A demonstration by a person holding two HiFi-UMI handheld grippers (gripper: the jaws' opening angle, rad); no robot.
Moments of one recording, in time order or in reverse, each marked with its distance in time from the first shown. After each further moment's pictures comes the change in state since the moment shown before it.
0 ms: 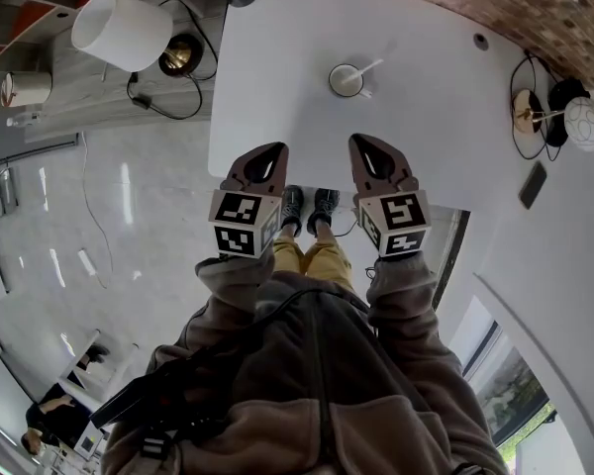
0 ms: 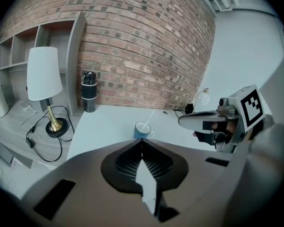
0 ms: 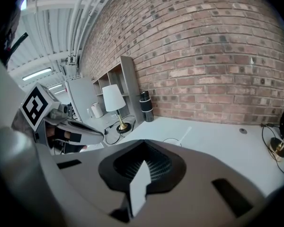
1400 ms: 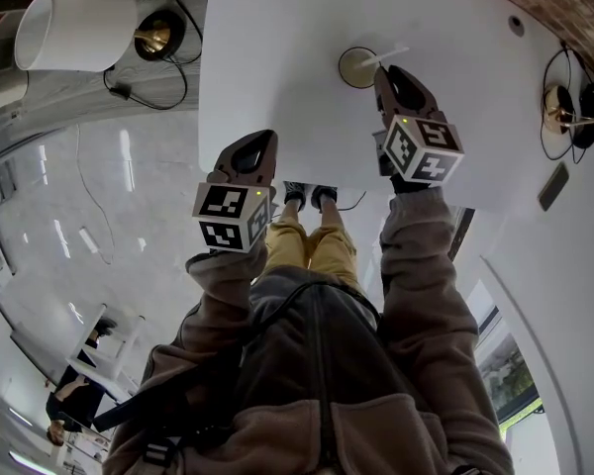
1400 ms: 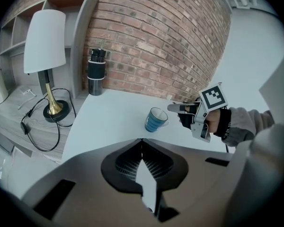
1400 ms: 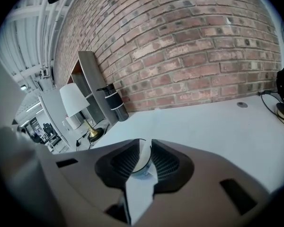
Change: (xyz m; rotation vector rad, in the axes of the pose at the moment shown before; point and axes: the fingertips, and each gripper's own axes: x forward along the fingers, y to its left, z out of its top) left arm 0.049 0.050 -0.041 -0.078 0.113 0.027; right arm 0.117 -0.121 -0.033 0.264 -0.005 -0.117
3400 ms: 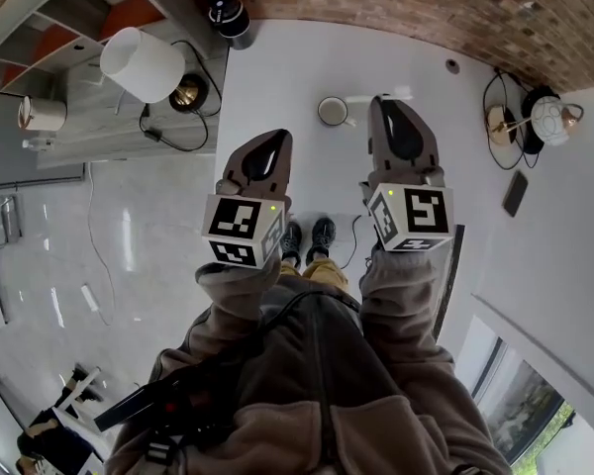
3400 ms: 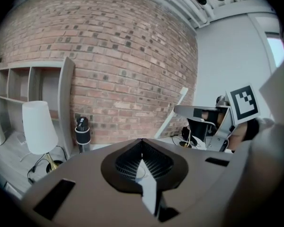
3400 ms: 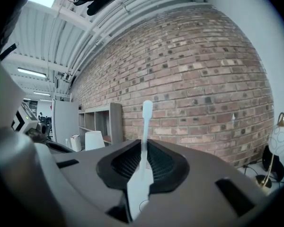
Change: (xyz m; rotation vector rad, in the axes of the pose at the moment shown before) left arm -0.121 -0.098 0.156 0.202 -0.429 -0.047; right arm -0.201 0.119 0.181 -0.287 -0.492 -0.041
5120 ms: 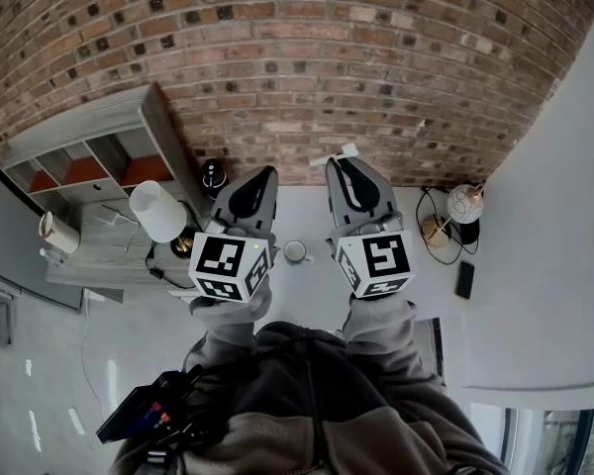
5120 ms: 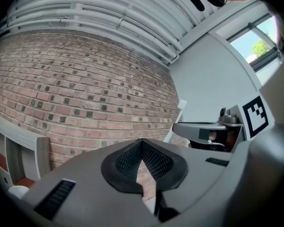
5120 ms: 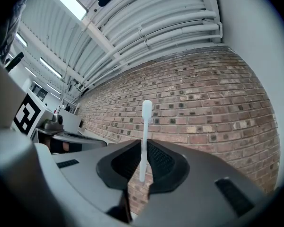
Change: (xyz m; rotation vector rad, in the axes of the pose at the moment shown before) left arm -0.044 -0.071 0.248 0.242 -0.501 -0.096; right arm -0.048 0.008 0.221 -0.229 -0.352 0.011
